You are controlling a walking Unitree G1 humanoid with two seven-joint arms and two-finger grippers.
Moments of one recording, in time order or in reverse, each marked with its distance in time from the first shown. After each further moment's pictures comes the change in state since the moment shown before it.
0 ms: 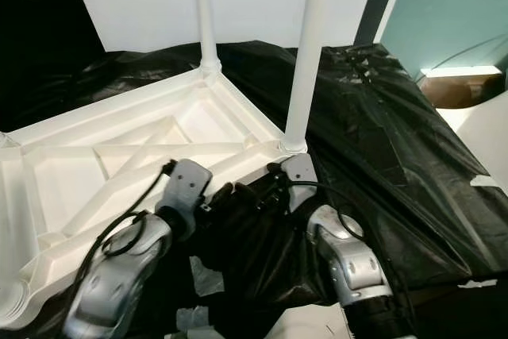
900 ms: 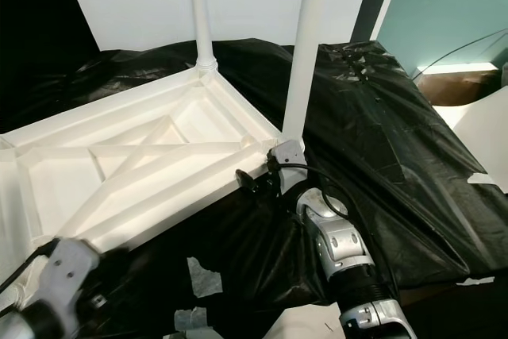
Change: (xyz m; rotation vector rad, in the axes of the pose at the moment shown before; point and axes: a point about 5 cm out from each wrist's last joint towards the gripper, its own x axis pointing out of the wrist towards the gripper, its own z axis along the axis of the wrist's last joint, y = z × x) left arm -0.145 0.034 -0.032 0.053 0.357 -0.026; right arm 0.026 -0.020 -0.003 -0.034 0.052 -0.116
